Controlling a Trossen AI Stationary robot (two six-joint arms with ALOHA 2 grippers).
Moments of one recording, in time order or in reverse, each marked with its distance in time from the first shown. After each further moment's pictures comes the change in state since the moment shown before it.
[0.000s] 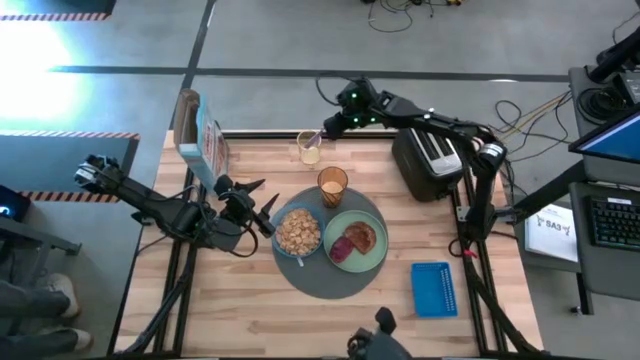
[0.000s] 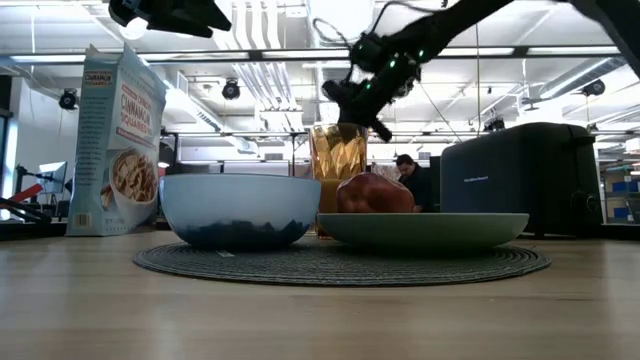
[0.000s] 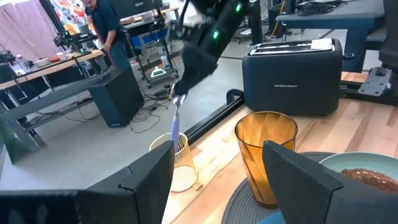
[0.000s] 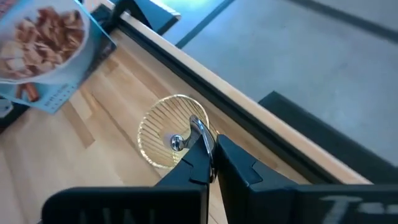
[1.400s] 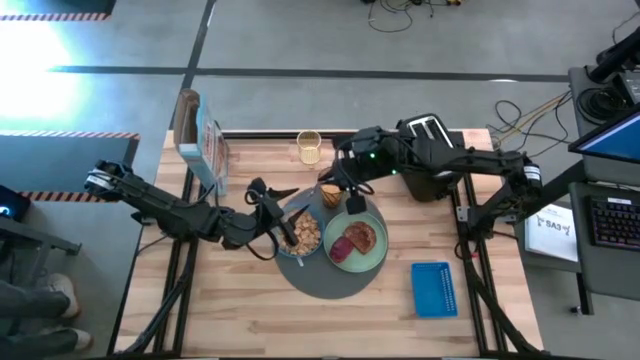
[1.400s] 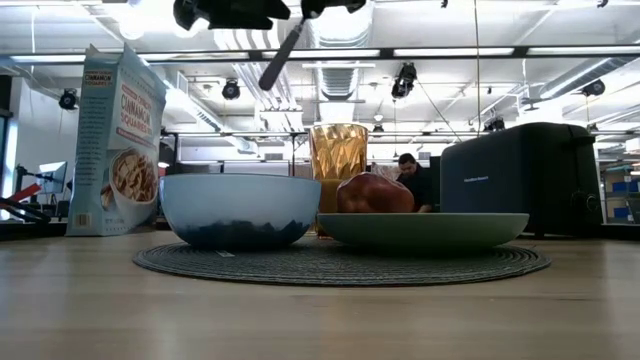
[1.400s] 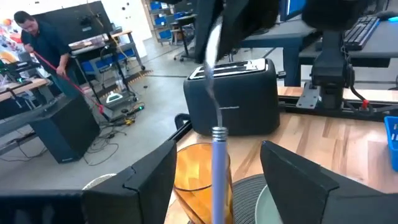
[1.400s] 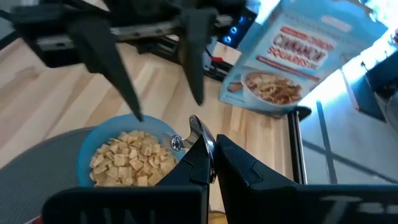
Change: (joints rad) left arm 0.090 0.199 0.003 0.526 0.264 0.352; right arm 0.510 -0.317 -0.021 -0.124 0.004 -0.752
